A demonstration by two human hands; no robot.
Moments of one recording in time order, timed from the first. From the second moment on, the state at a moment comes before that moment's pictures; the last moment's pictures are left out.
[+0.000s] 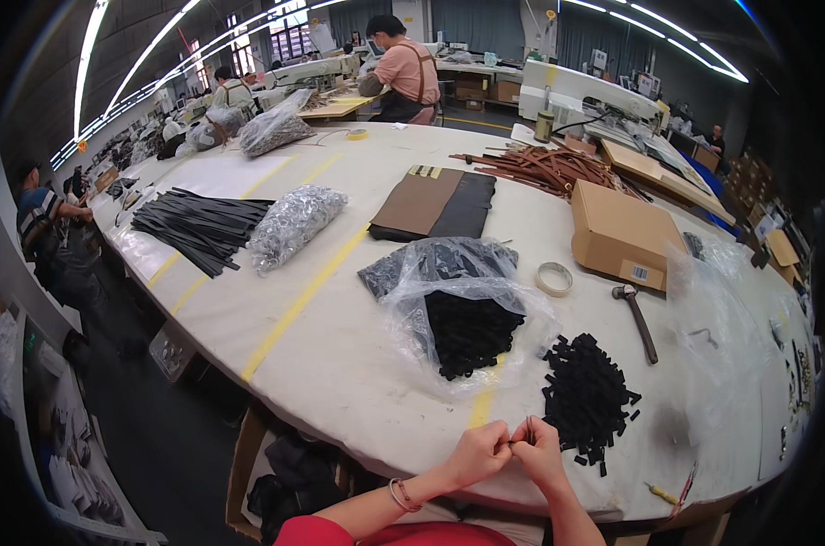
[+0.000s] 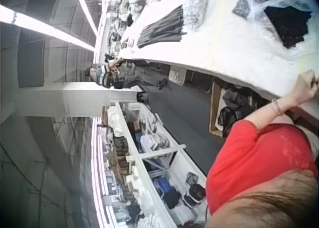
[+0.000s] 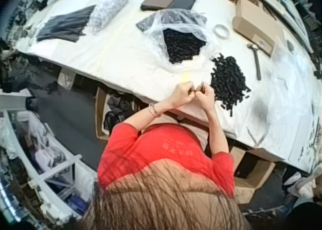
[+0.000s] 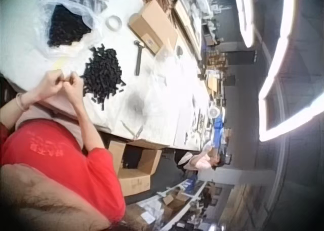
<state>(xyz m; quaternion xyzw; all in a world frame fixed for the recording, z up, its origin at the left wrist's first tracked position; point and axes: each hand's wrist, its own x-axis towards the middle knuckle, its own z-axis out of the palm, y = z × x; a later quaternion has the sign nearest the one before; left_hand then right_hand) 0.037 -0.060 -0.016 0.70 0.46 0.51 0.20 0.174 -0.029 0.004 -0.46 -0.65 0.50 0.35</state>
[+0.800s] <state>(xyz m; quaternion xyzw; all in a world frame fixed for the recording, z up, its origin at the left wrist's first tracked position) 0.011 -0.049 0.000 0.20 0.25 0.50 0.81 0.186 -0.037 0.035 -0.43 -0.64 0.61 0.18</state>
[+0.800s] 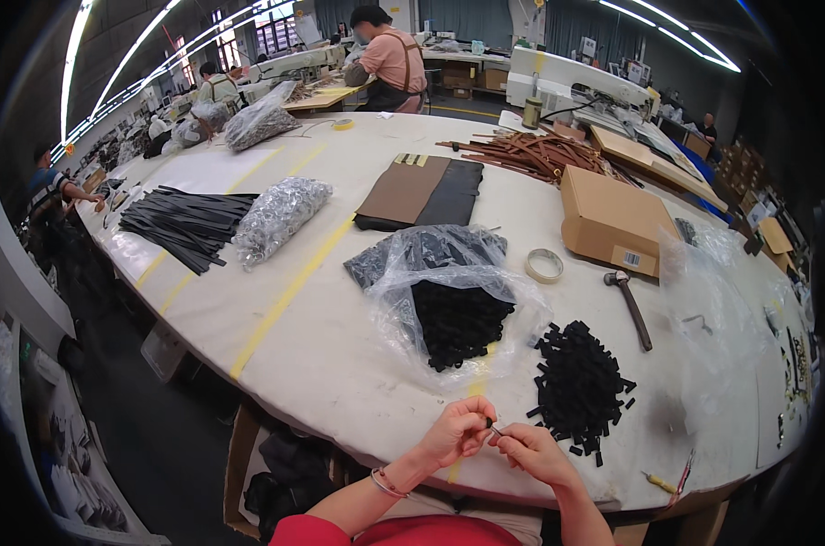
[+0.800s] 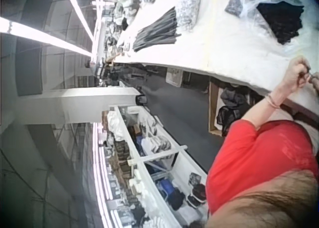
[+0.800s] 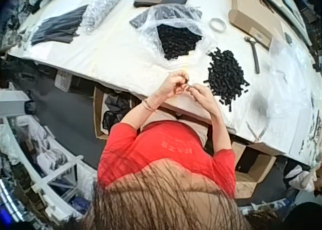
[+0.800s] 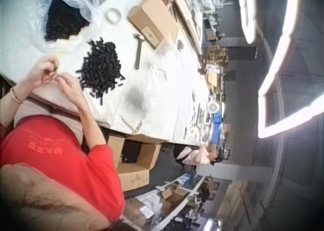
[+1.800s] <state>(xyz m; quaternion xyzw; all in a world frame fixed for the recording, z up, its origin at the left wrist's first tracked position) 0.033 -0.059 -0.010 0.60 0.50 0.60 0.19 0.165 -0.037 0.035 -0.46 -0.79 0.31 0.27</state>
